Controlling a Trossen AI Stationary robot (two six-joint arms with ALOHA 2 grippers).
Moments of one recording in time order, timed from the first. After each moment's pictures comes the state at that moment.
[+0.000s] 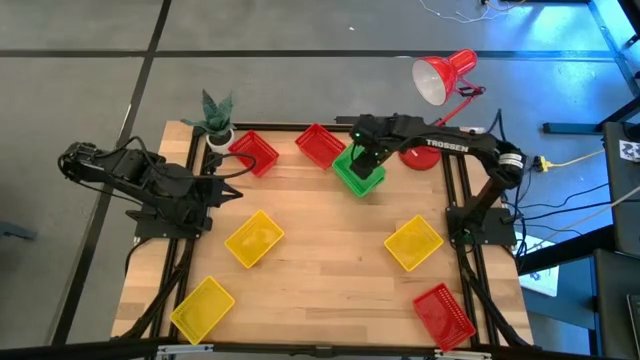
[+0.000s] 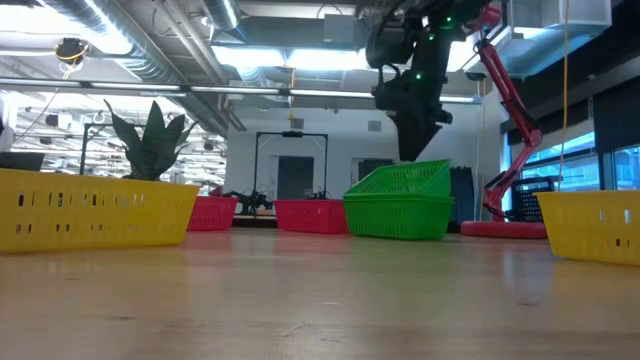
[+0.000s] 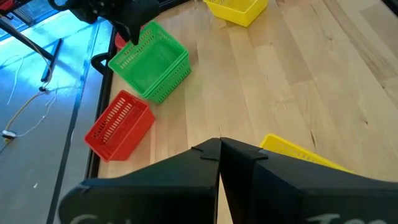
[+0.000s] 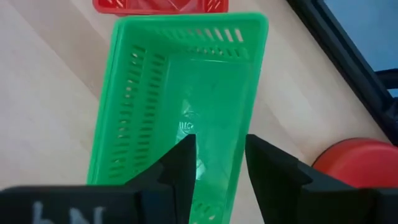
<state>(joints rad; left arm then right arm) -0.30 0.77 1.07 -0.90 -0.41 0.14 -0.42 1.70 1.40 -0.96 0.19 0.25</state>
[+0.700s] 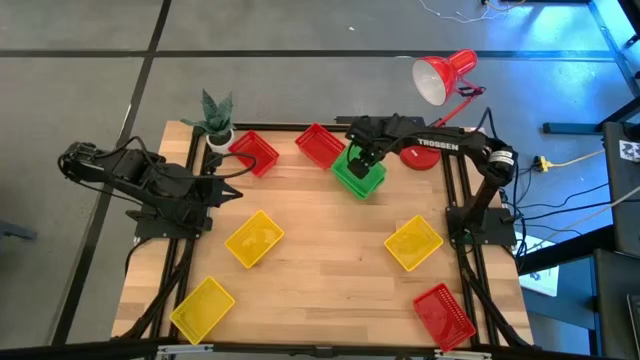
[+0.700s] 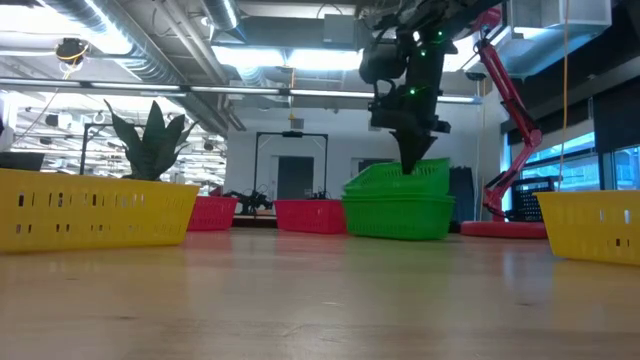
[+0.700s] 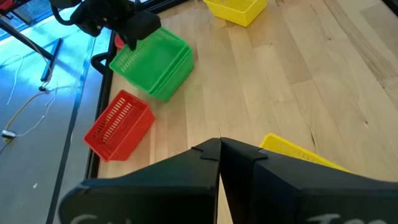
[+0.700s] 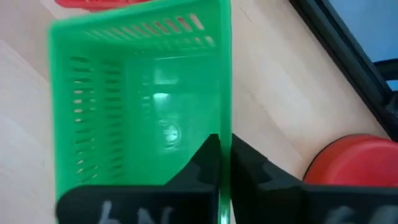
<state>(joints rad) -0.30 0.77 1.07 -0.91 -0.41 0.14 -0.43 1.76 1.41 -0.95 0.22 0.27</state>
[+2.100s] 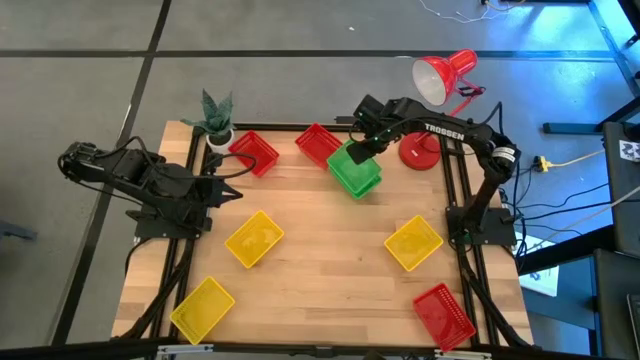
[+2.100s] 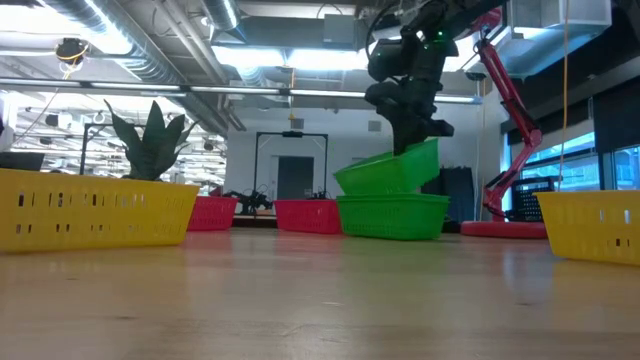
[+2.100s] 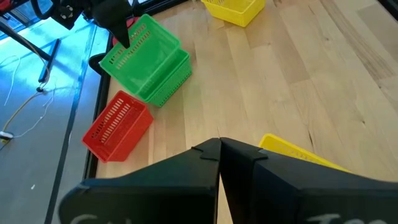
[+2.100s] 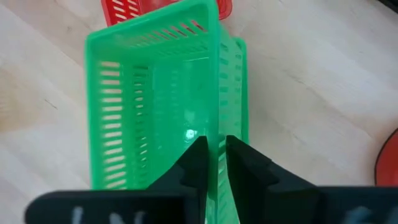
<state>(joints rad) -0.30 0.77 1.07 -0.90 -0.40 0.14 -0.56 1.76 1.50 -1.01 -0.13 0.41</state>
